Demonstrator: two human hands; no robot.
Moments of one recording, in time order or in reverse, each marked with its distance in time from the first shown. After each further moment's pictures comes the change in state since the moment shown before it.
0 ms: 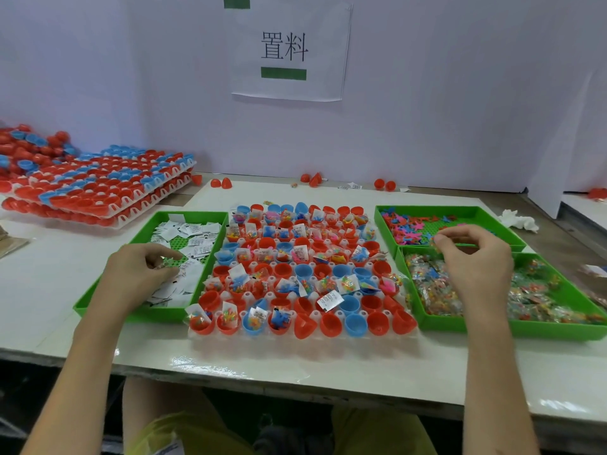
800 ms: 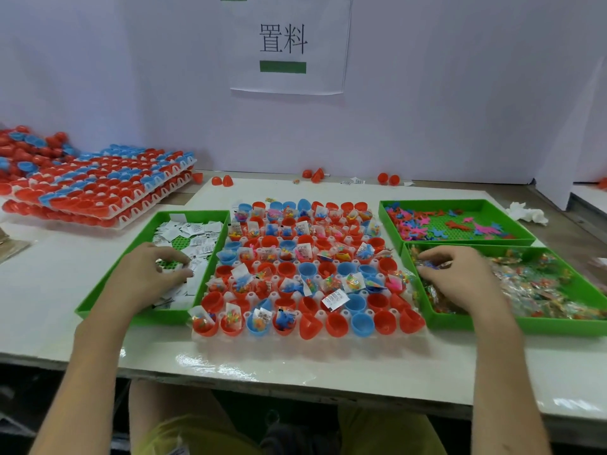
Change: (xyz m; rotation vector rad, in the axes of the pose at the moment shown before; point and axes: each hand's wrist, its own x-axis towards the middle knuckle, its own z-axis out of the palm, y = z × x) left_hand -0.001 0.013 0.000 0.171 -0.109 -0.015; right_hand 0.001 0.009 0.002 -0.391 -0.468 0.124
